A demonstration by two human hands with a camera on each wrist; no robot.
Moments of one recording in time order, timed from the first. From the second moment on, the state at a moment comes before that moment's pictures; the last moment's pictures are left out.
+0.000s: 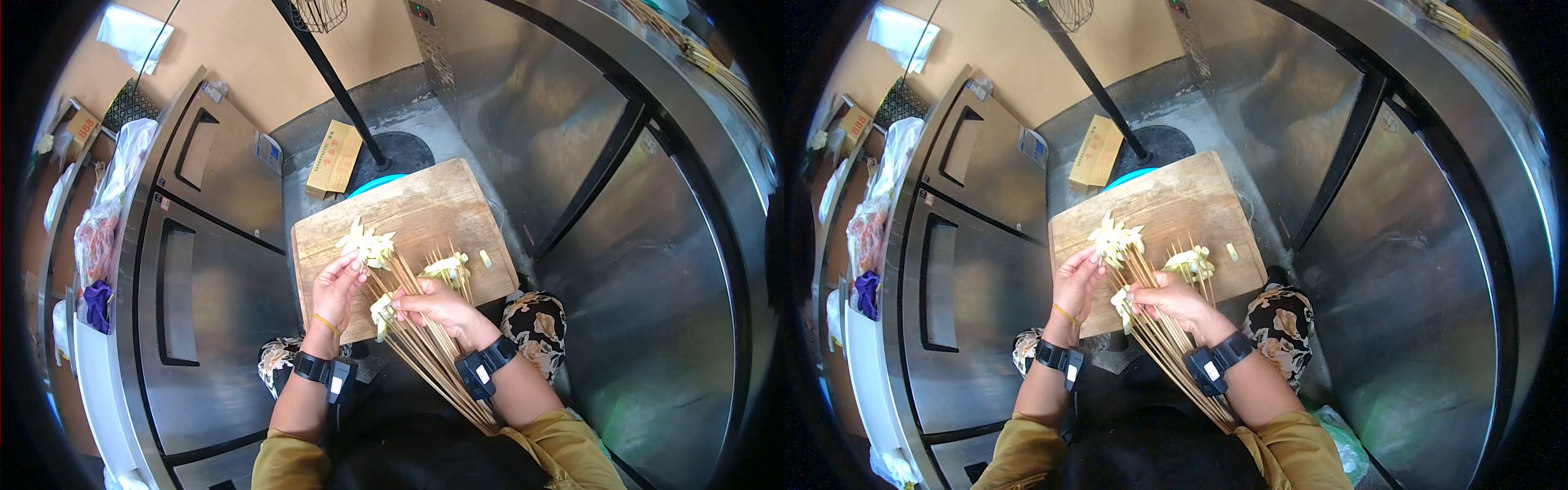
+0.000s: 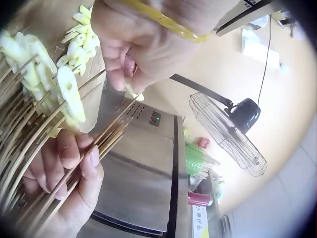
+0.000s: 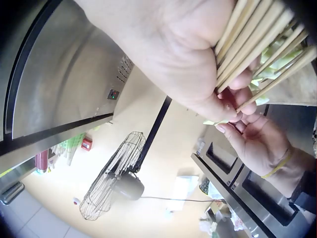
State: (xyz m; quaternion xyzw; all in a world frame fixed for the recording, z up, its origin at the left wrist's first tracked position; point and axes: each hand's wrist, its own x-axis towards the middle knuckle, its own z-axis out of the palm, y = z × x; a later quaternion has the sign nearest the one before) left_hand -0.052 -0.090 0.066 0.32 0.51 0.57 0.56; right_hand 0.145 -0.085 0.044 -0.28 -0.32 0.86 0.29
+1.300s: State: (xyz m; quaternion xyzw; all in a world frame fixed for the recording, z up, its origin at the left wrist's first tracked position) left_hand -0.049 -0.095 0.049 0.56 0.52 0.41 0.50; right_hand 0.155 -0.090 0.053 -0.32 -0.29 0.84 0.31
